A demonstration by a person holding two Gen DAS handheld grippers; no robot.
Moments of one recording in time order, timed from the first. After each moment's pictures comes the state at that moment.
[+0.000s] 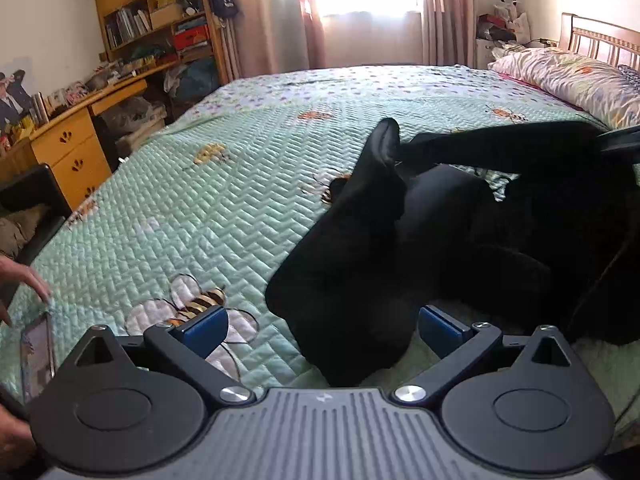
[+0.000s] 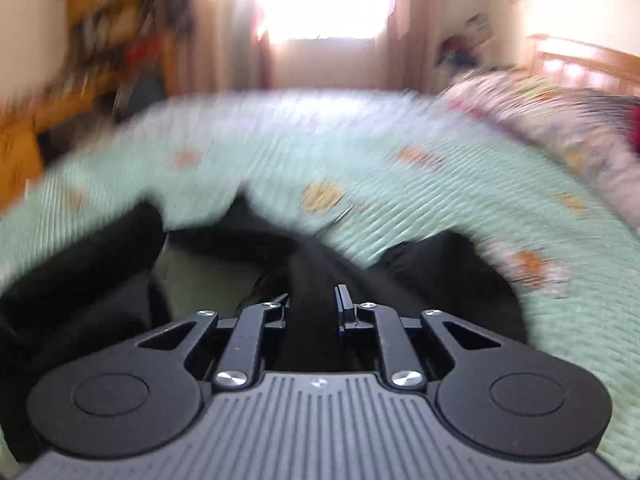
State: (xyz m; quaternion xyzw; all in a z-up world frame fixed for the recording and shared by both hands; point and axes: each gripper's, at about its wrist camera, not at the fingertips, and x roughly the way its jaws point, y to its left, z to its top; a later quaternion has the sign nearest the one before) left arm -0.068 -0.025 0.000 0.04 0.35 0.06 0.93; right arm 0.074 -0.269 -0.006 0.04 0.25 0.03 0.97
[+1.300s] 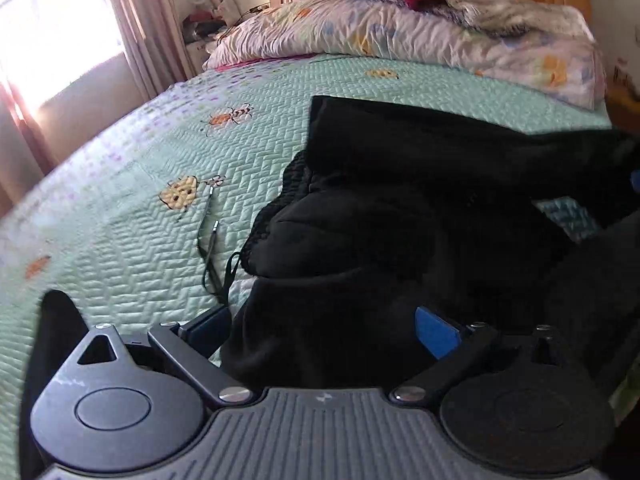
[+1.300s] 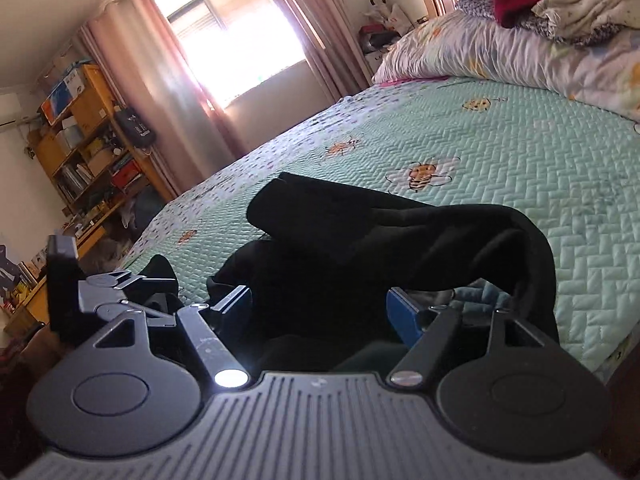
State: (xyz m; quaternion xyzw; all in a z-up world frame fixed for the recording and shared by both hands) left arm 0.106 -0.195 -0.041 0.21 0.33 -0.31 0.87; right arm -0.087 -0.420 -0.042 0.25 0.23 0.03 0.94
